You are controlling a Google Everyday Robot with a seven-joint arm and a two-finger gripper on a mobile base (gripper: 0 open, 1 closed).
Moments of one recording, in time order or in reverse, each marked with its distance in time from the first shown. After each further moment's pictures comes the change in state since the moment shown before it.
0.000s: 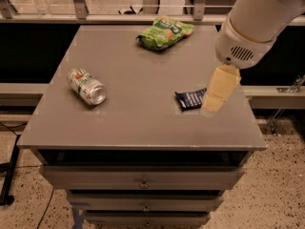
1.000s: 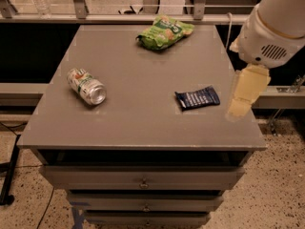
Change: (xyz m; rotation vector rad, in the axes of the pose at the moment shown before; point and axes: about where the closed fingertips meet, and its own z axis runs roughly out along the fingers) arm 0.032 0.007 -0.024 -0.022 0.010 -0.100
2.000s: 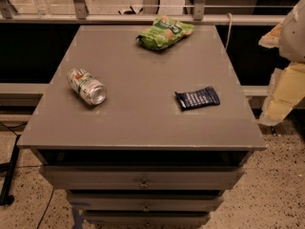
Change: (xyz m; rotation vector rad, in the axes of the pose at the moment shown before) arm 0.042 0.008 -0.036 0.034 -0.015 -0.004
